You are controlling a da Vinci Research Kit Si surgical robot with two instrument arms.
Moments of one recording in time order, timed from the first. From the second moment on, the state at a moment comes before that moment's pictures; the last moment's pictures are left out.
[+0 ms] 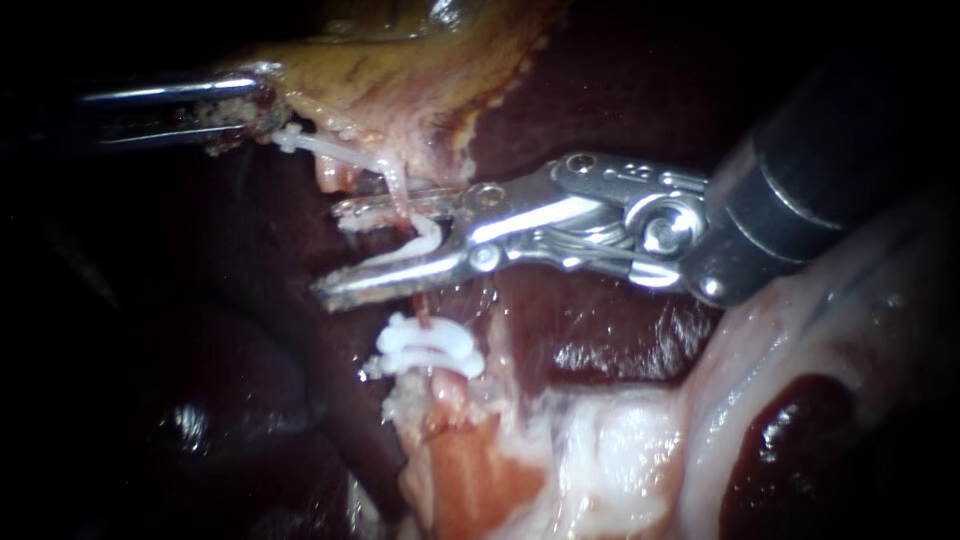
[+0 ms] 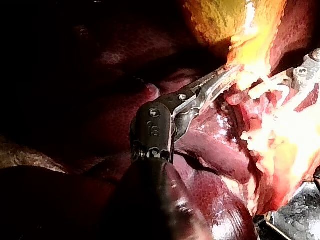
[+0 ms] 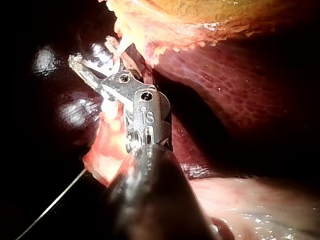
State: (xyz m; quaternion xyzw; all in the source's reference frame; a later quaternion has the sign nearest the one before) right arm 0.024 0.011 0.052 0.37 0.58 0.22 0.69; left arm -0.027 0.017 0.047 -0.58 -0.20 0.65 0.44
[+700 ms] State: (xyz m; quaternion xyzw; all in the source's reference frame) right arm 0.023 0.011 0.050 0.42 0.58 0.23 0.66; left arm -0.027 0.017 0.047 -0.58 -0.20 0.65 0.44
